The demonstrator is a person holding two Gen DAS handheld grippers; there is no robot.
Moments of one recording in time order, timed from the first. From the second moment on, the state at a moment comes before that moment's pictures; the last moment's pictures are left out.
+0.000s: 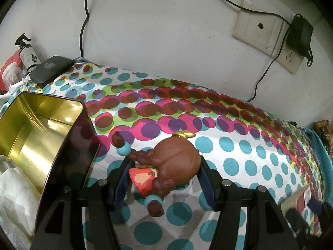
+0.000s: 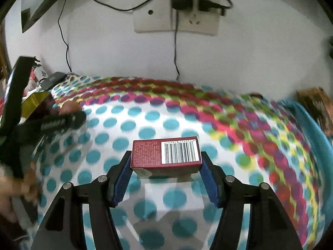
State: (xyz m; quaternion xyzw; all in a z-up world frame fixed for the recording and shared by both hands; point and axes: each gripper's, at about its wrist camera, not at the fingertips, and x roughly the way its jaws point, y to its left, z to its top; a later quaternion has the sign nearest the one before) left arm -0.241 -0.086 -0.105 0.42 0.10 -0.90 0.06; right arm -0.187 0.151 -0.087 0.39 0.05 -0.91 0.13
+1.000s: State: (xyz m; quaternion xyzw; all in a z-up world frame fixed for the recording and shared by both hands) left arm -0.223 -0.057 -0.093 0.42 0.02 -0.91 0.06; right arm -0.183 0.151 -0.099 0.42 0.06 -0.90 0.11
